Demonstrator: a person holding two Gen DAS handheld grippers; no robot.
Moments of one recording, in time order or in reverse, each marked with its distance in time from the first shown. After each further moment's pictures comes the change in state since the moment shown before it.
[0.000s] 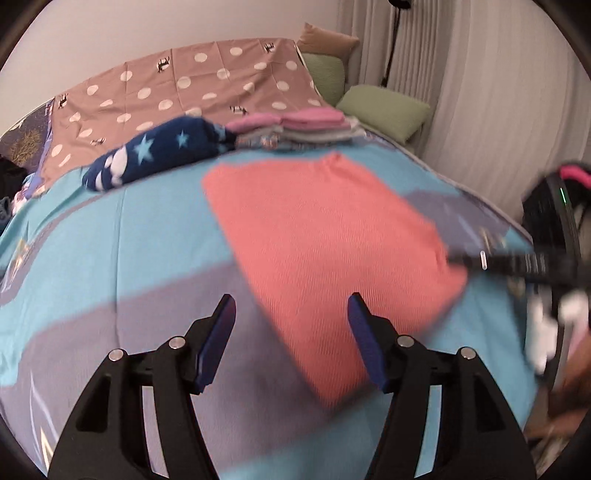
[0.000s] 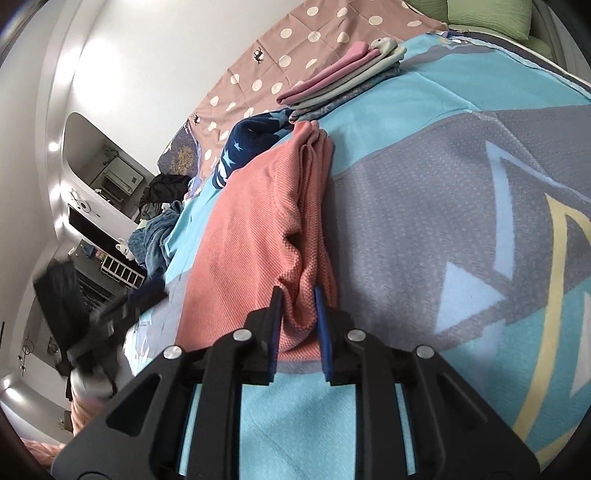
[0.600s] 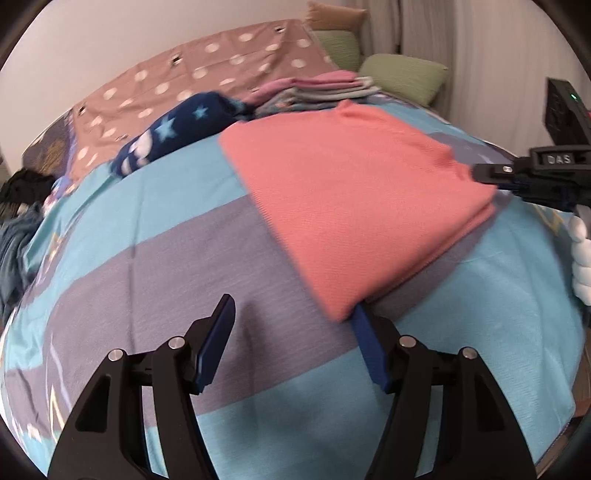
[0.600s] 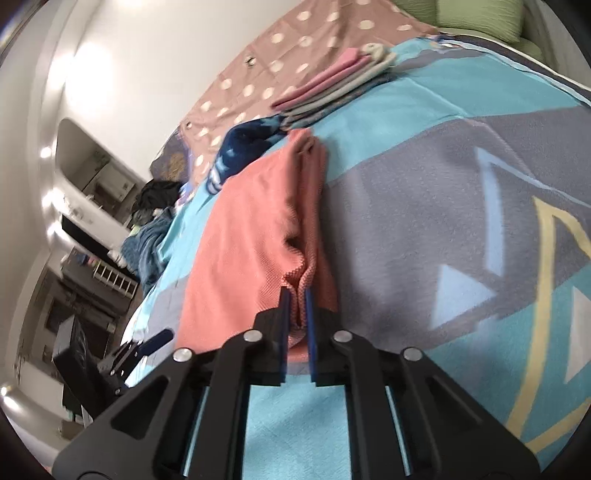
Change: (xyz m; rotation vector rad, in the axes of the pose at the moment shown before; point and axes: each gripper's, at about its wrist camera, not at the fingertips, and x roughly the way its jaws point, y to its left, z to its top) left arm 0.007 -0.012 -0.037 0.048 0.072 0.189; right arm -0.006 0.002 0.002 0.039 -0.014 -0.058
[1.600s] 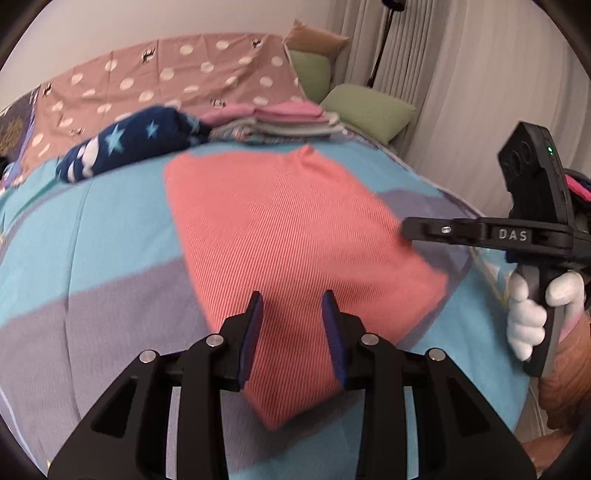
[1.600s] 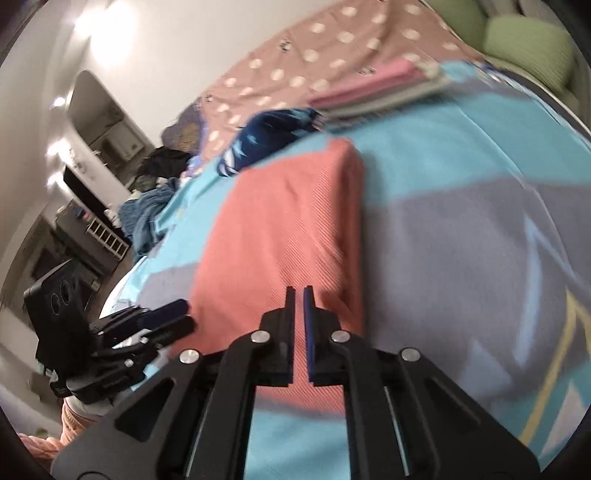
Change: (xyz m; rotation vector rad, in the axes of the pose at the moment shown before) left arm 0.014 -0.005 0.054 -0.087 -0.095 -0.282; right arm 0.023 0.037 0.032 -0.218 0.039 0.011
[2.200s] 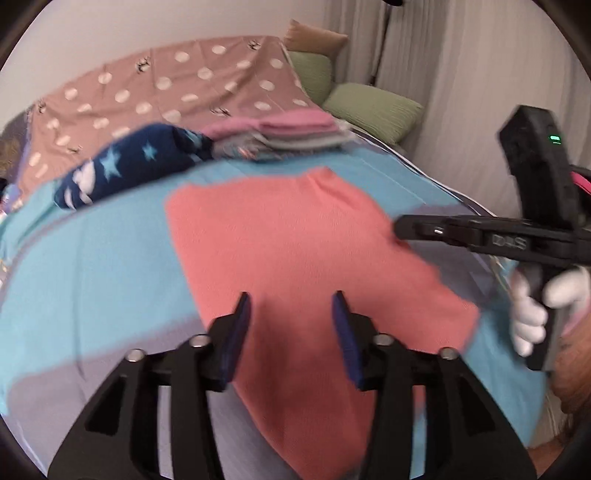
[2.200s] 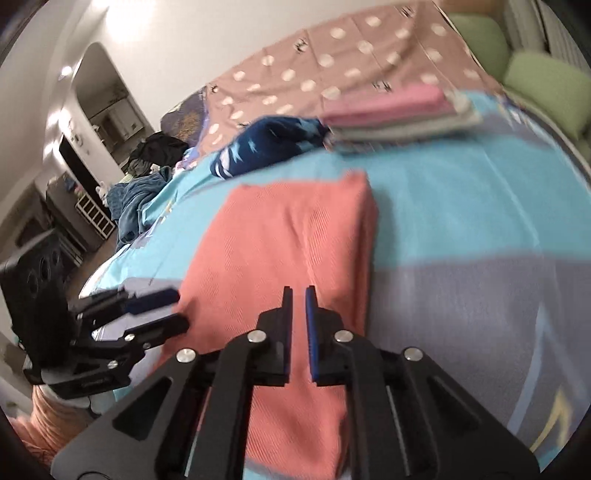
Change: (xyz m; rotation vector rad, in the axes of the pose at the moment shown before) left arm 0.031 0.022 0.048 0.034 0.008 0.054; right arm 0.029 0.015 0.042 -0.132 0.001 -0.063
